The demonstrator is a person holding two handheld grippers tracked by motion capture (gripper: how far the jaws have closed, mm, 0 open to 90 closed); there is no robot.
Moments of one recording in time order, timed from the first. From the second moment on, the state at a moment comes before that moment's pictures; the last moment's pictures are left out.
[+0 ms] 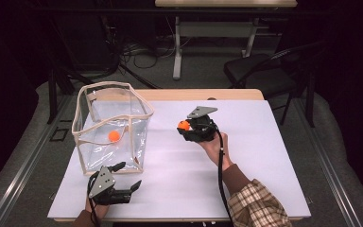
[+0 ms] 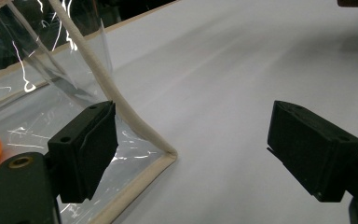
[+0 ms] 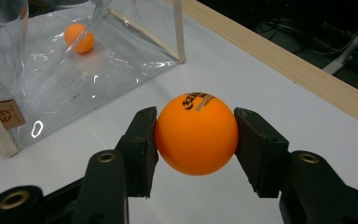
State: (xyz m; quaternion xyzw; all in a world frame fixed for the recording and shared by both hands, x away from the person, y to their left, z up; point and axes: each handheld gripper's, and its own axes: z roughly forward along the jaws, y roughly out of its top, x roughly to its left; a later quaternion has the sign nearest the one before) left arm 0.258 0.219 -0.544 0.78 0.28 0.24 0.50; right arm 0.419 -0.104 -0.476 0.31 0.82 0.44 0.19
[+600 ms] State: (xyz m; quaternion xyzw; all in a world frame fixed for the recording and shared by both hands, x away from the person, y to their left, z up) left arm 0.258 0.219 -0.544 0.78 0.28 0.24 0.50; right arm 0.427 -0.089 -0.464 0.30 0.83 0.43 0.19
